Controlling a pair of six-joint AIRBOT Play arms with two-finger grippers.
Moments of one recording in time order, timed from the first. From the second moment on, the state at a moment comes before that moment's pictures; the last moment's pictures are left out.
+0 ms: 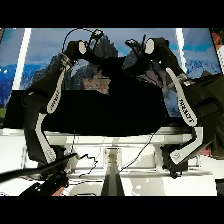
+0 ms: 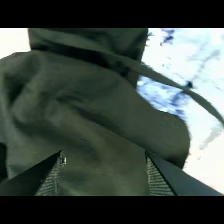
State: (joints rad) left arm -0.34 -2.06 1.90 1.25 -0.89 -1.16; right arm 0.32 -1.79 1.68 -1.34 1.33 1.38
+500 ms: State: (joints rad) left arm -0.35 -2.01 1.90 1.25 -0.86 -1.18; right arm 0.23 -1.73 1.68 -1.39 1.33 1.40
